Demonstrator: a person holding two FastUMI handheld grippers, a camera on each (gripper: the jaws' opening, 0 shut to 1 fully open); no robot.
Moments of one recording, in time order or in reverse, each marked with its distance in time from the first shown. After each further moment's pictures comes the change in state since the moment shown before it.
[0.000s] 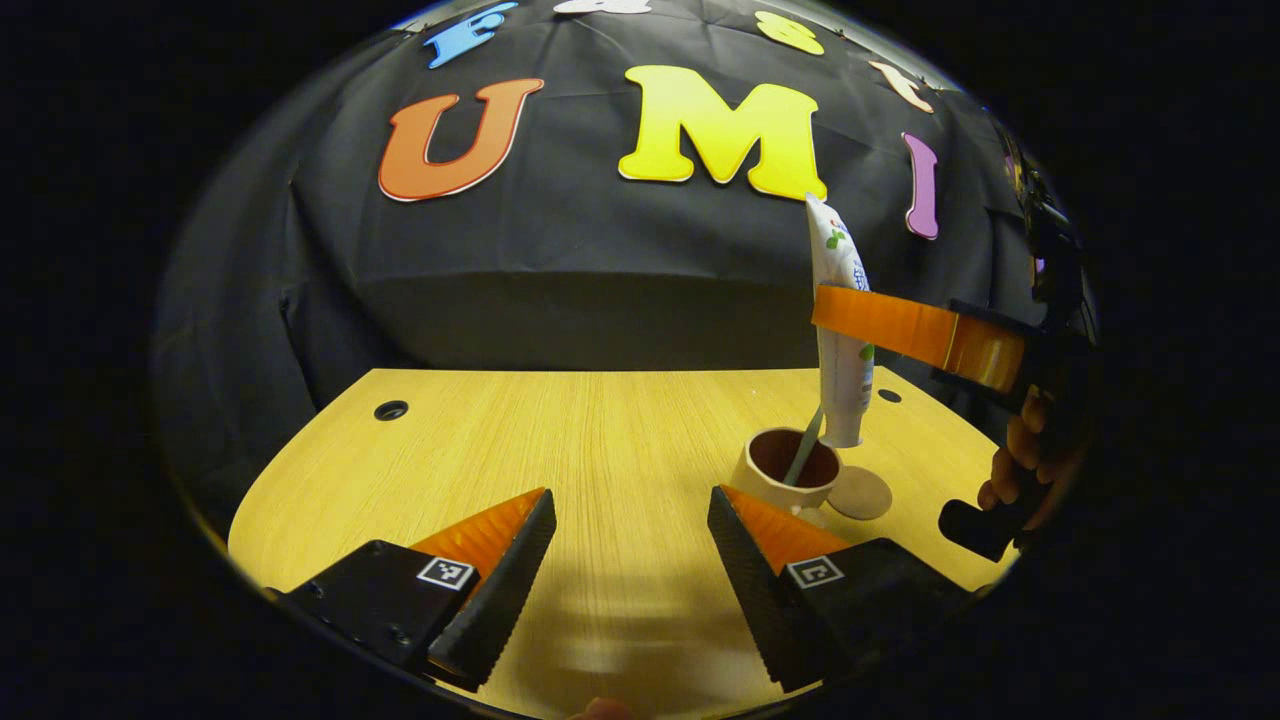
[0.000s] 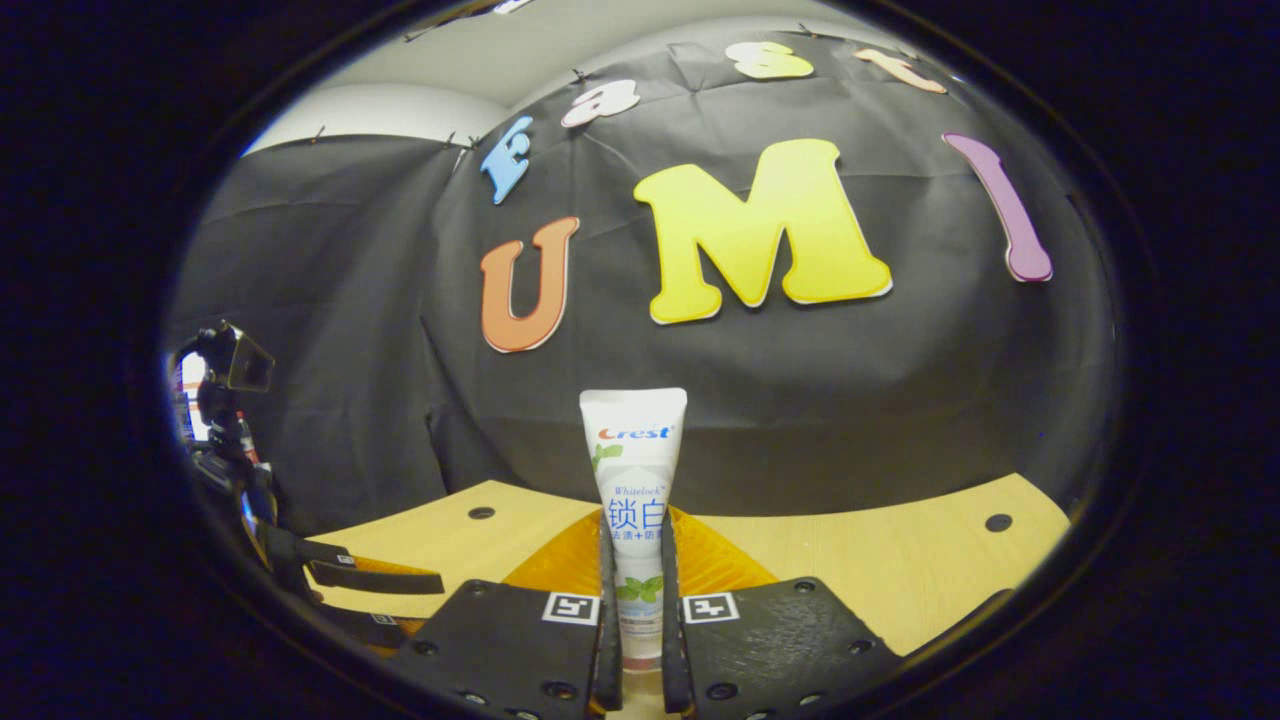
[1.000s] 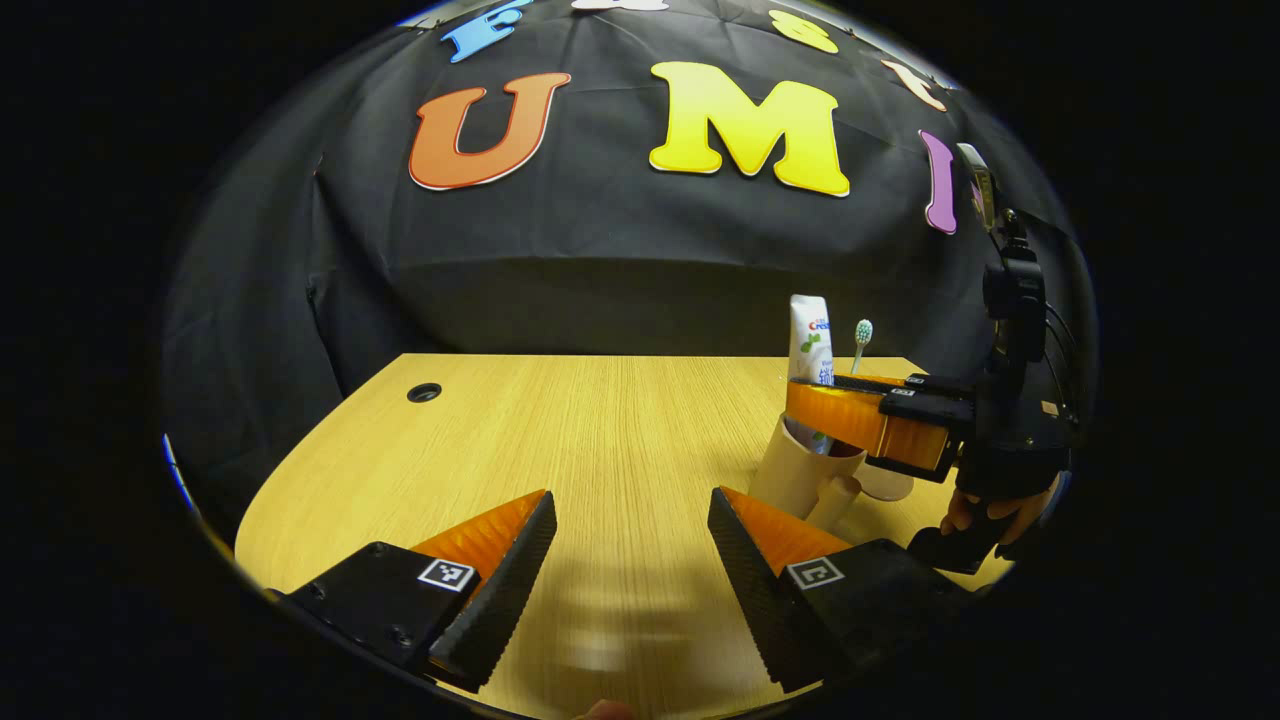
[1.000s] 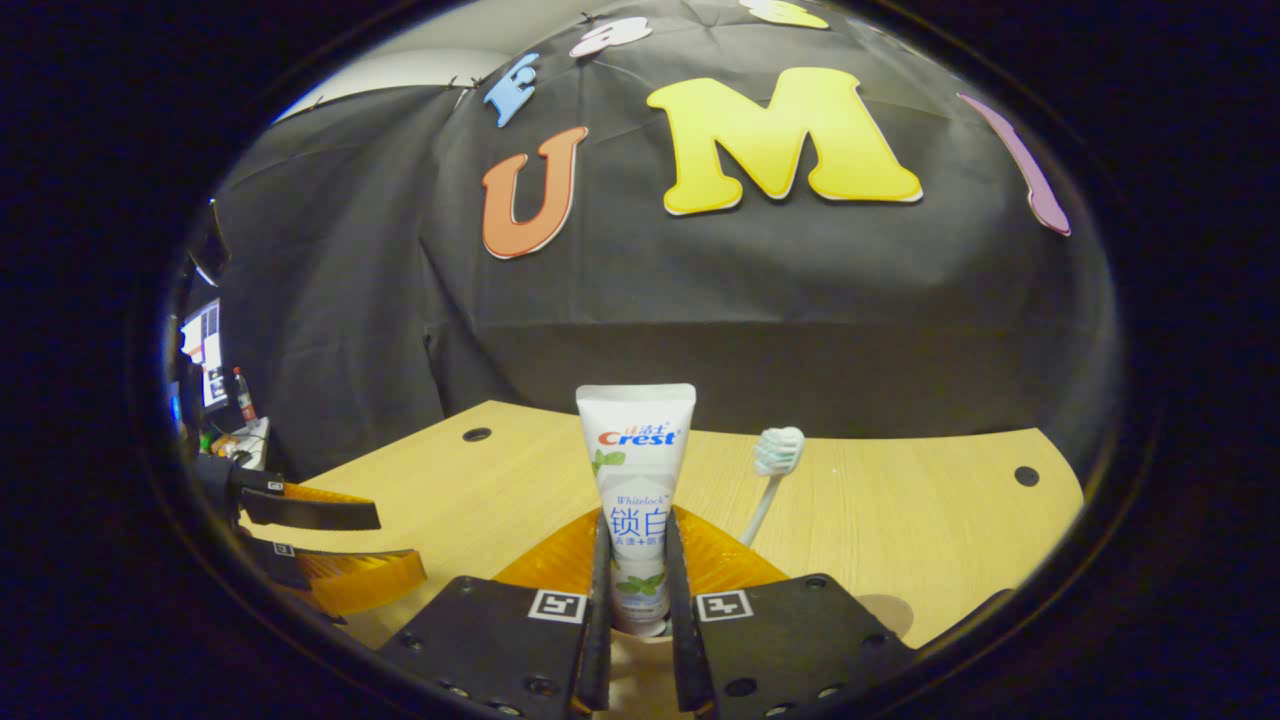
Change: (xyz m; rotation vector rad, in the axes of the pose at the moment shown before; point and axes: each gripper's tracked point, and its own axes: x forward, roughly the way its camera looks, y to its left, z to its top) left arm -0.010 0.015 -0.012 0.007 0.026 0.056; right arm 0.013 0.001 -0.084 -0.012 0.244 -0.013
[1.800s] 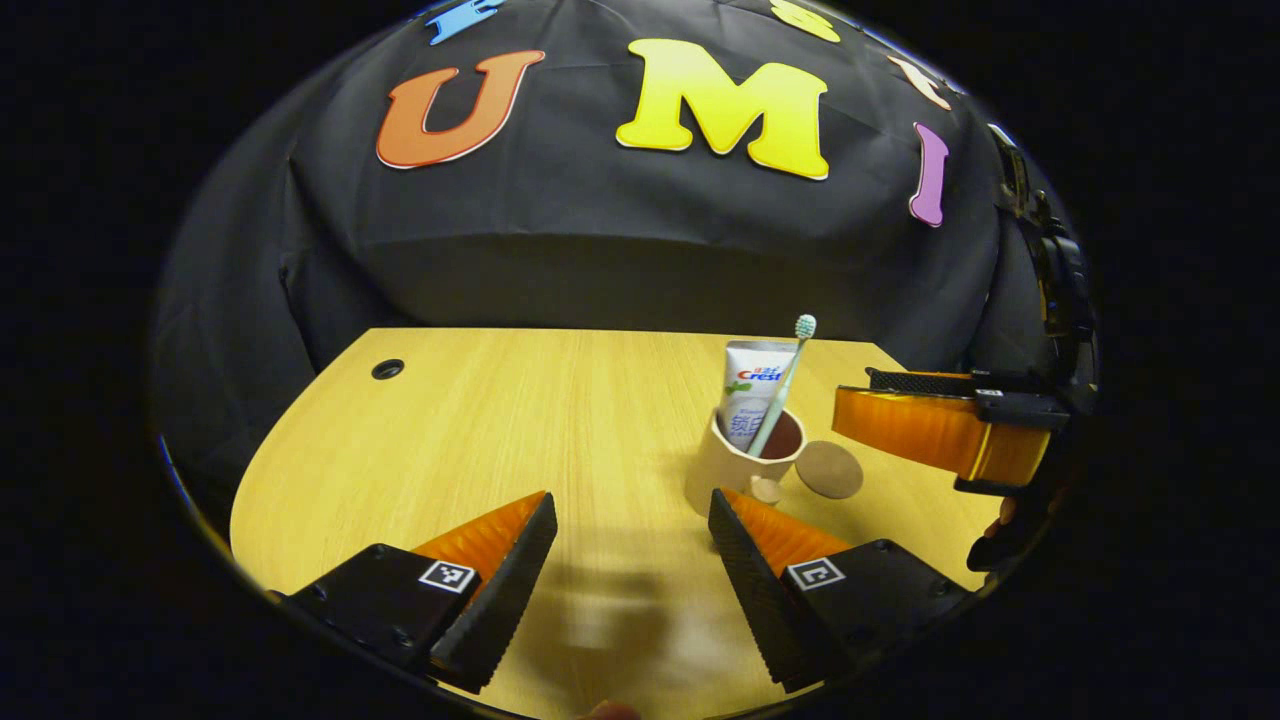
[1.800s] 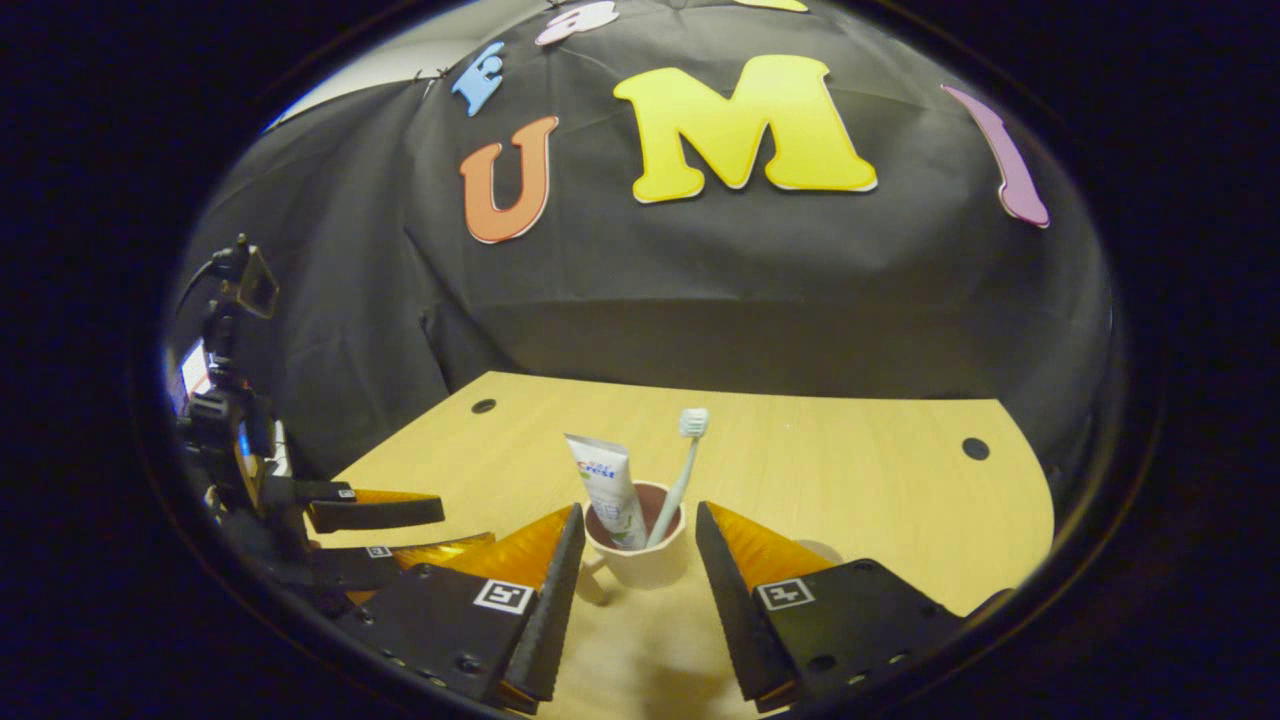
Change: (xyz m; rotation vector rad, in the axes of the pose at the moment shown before) left arm -0.012 -0.057 0.001 -0.042 0.145 -0.098; right arm -0.104 -0.021 0.026 0.061 0.154 -0.050
